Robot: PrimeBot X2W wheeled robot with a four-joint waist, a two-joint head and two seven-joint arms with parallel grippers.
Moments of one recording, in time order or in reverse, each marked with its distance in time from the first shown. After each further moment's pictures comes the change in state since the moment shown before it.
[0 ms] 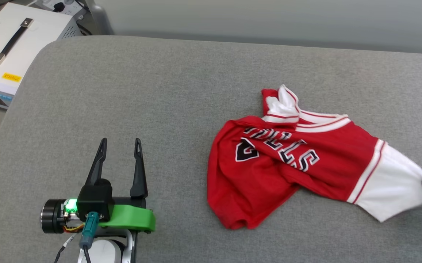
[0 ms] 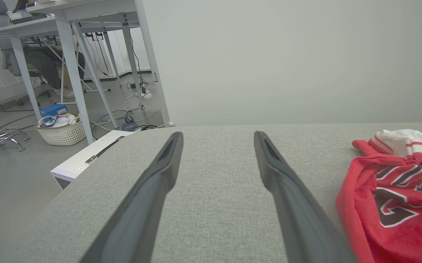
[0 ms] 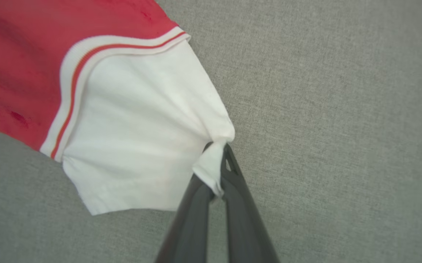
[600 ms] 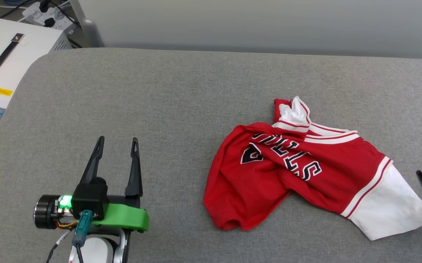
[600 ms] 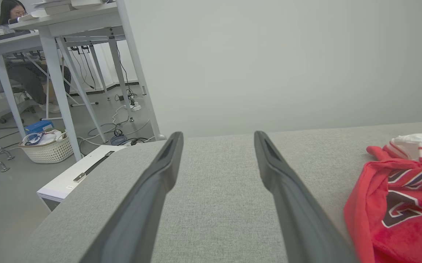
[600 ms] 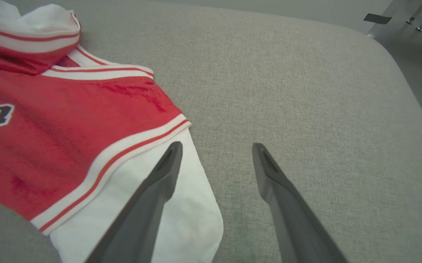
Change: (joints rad) left arm -0.002 0.020 0.021 0.004 0.011 -0.054 0.000; right arm 0.165 0.186 -0.284 -0.008 -0.244 0.000 -0.232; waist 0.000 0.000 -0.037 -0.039
